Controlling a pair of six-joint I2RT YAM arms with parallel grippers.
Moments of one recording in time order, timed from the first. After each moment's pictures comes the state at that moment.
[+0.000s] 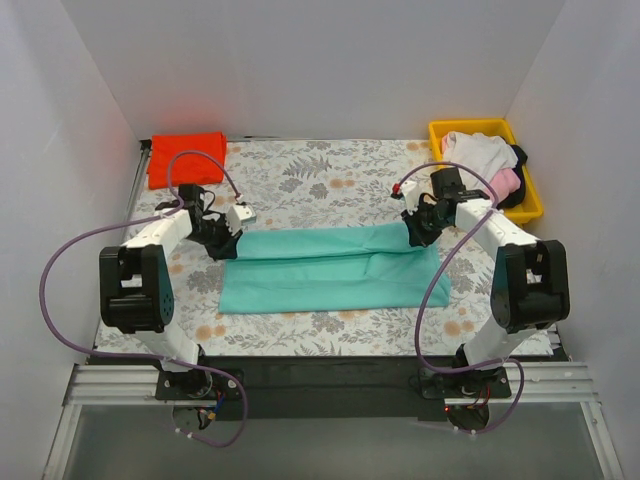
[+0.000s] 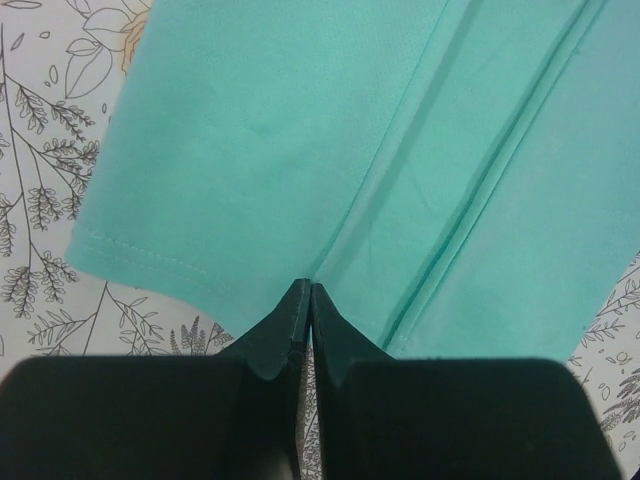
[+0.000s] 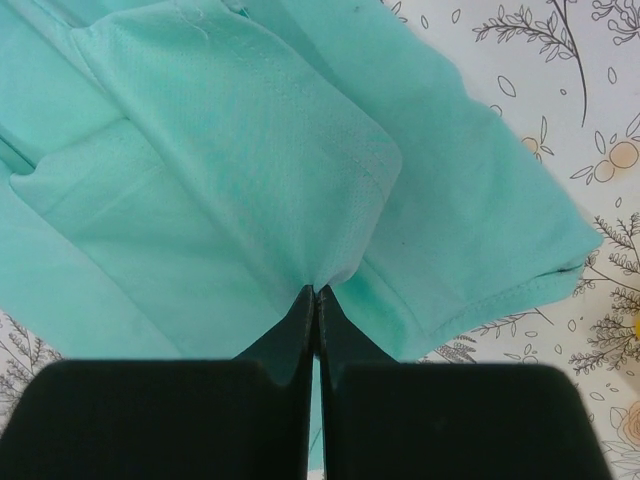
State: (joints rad) left arm 0.02 1.67 1.08 -0.73 0.59 1.00; right arm 0.17 1.65 1.14 -0.65 -0.39 -0.57
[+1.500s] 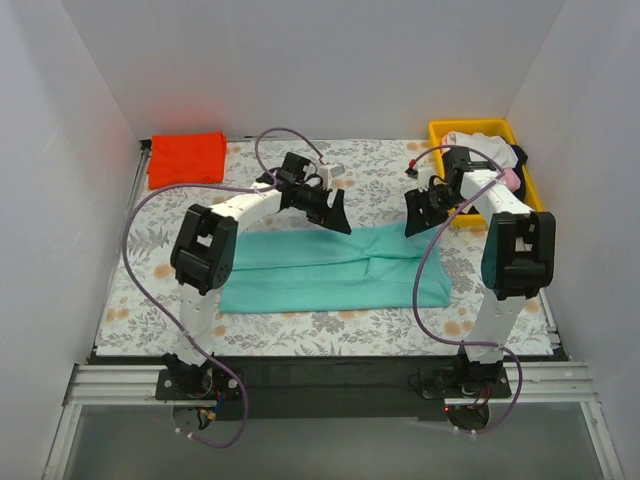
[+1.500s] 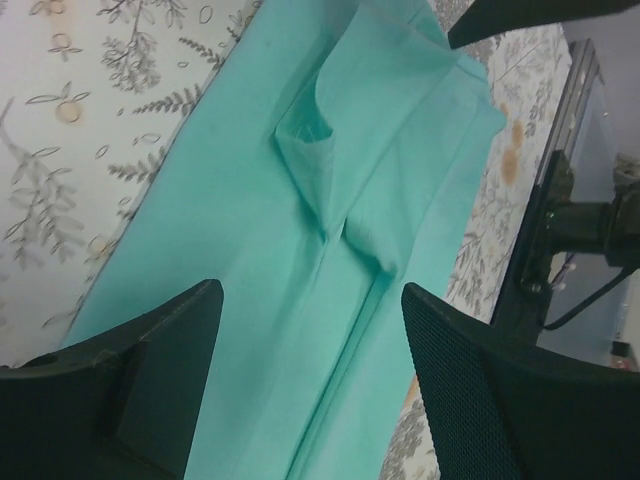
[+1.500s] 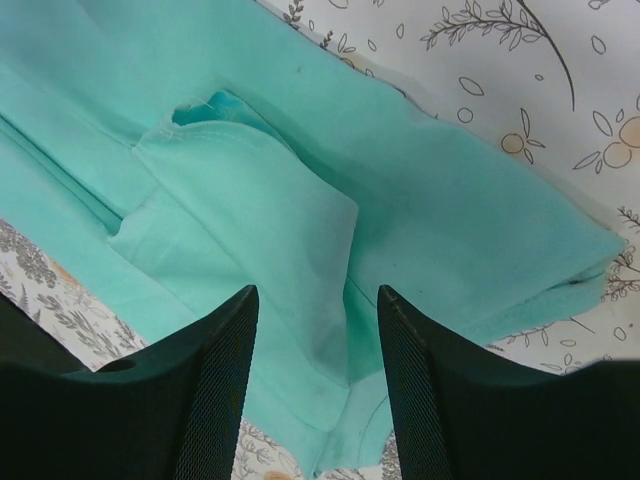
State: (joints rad) left arm -0.46 2.10 1.59 -0.39 0.83 -0.06; right arm 0.08 1.89 1.46 -0.90 -0.54 -0.39
